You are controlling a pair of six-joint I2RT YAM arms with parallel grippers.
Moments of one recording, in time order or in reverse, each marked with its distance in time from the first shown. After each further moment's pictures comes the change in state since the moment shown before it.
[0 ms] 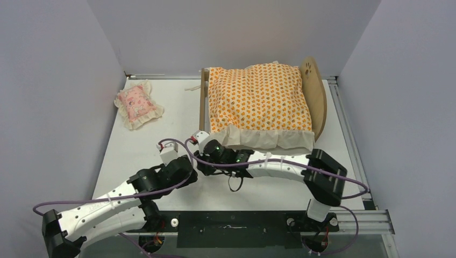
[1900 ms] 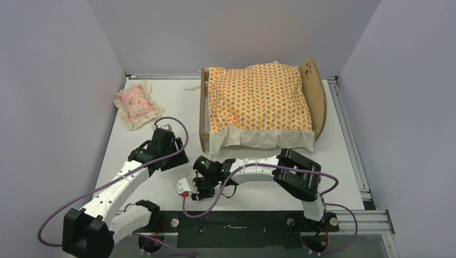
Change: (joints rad) left arm 0.603 0.214 0.089 0.101 0.387 0.494; right arm 0.072 0.286 0.114 -0.103 -0.527 -0.972
